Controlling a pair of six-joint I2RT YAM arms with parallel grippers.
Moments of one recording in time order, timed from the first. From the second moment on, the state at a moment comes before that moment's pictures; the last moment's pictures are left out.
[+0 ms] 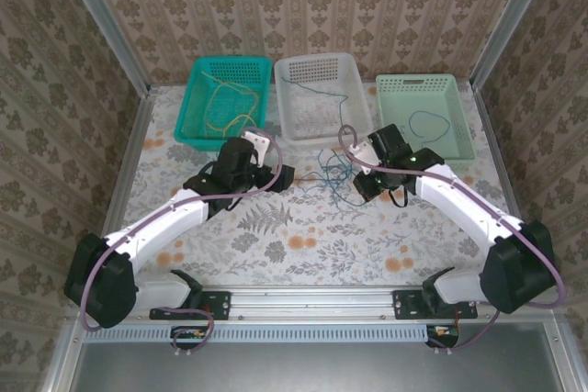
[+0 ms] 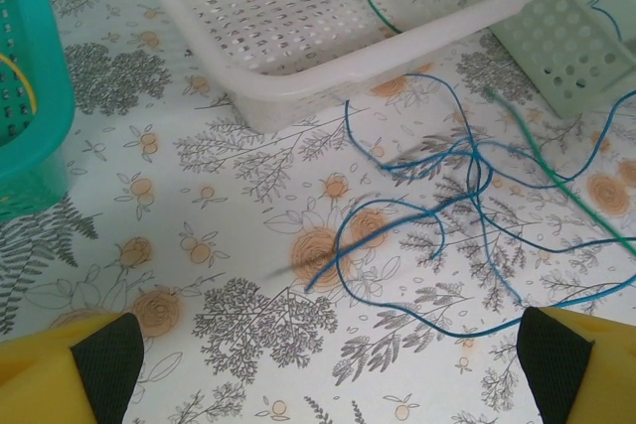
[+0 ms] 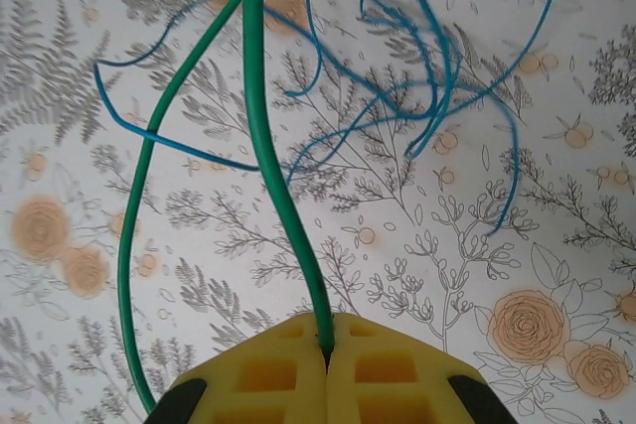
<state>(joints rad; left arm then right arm) -0.65 1.25 0.82 -0.19 0.07 -0.23 0.42 1.32 1.03 -0.76 -0.18 -0.13</state>
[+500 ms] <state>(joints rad) -0.74 1.44 0.88 -0.12 0.34 -0.14 0.42 1.37 1.10 -0.79 -0.12 -0.12</state>
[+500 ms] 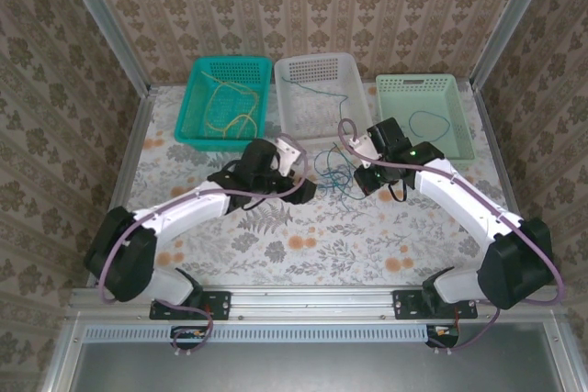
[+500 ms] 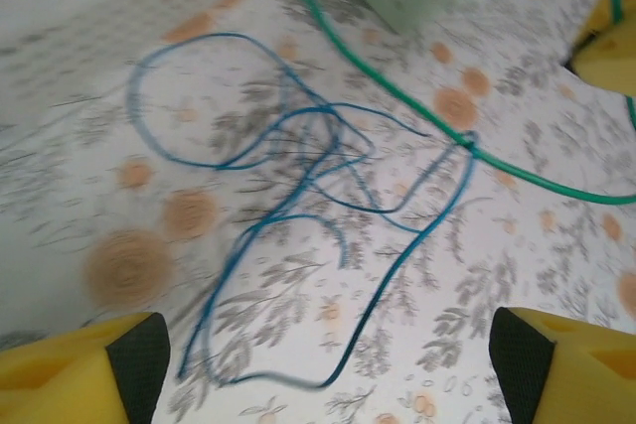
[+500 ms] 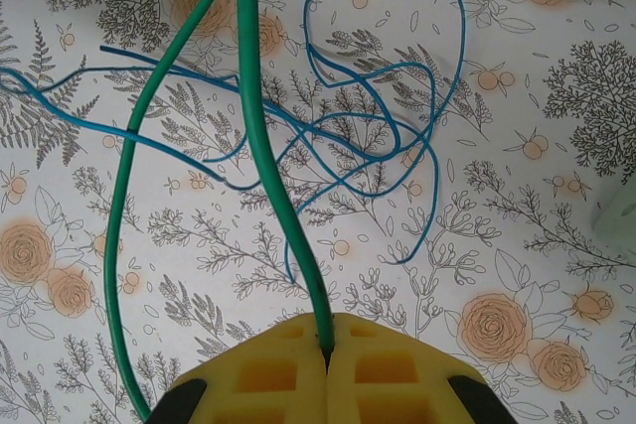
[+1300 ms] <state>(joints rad) -0.76 1.50 0.93 -0.10 0.25 -0.08 0.40 1.37 1.10 -0.81 -0.11 -0.10</state>
